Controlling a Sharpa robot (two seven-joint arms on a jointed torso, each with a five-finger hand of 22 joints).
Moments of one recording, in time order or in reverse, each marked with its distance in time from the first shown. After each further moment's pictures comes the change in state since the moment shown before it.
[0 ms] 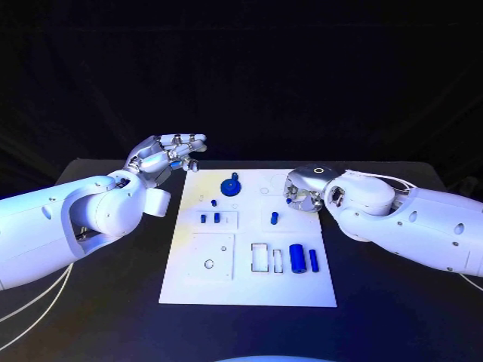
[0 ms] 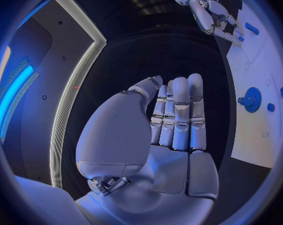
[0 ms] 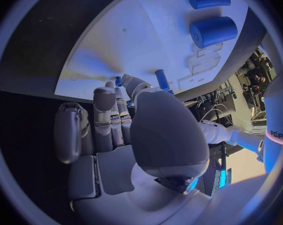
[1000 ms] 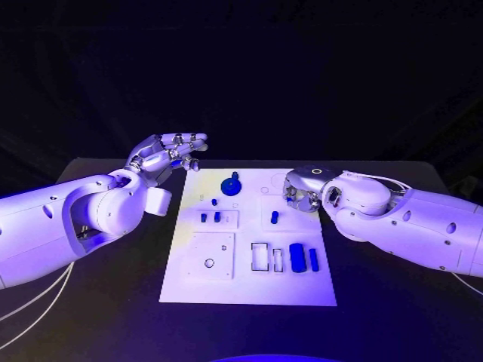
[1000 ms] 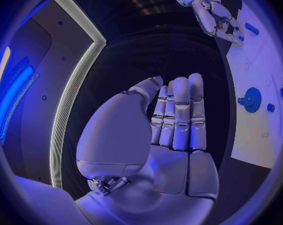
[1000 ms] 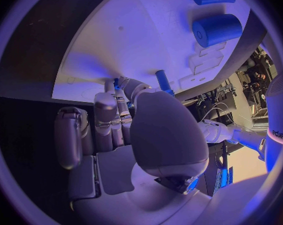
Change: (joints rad) left arm 0.000 0.002 0.000 0.001 -0.002 -0.005 -0.003; left_hand 0.001 0.009 -0.006 -0.006 0.000 -0.016 0.009 0.000 -0.004 -0.005 0.005 0.000 0.000 -0.003 0.003 0.000 -0.004 0.000 0.004 0.004 -0.005 -0.005; right arm -0.015 0.024 0.004 -0.033 0.019 -0.012 0.010; right_hand 0.000 0.024 0.075 -0.053 -0.016 0.063 -0.017 0.015 0.020 0.063 -0.023 -0.003 0.011 0.000 -0.008 0.106 0.103 -0.015 0.011 -0.004 0.087 0.000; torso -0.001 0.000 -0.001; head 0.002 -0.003
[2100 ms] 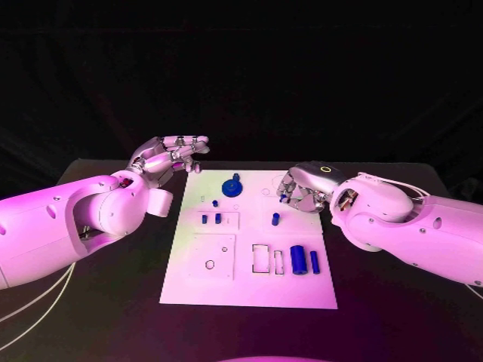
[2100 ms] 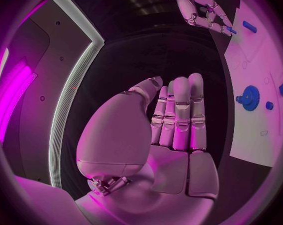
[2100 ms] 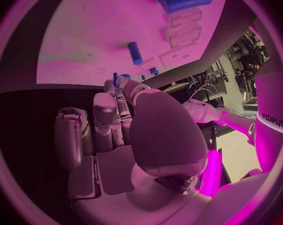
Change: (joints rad) left arm 0.000 0.008 0.000 -0.009 -0.004 -0.005 -0.018; left_hand -0.005 0.005 -0.005 0.000 0.000 -0.010 0.003 0.000 -0.003 -0.007 0.007 0.000 0.000 -0.004 0.004 0.000 -0.004 0.000 0.000 0.000 -0.009 -0.005; right arm 0.011 -0.108 0.017 0.208 0.080 -0.133 0.034; right_hand 0.005 0.026 0.024 -0.025 -0.009 0.009 0.001 0.002 0.010 0.014 0.000 -0.003 0.008 0.000 0.000 0.018 0.017 0.000 0.000 0.000 0.015 0.000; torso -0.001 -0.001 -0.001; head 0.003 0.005
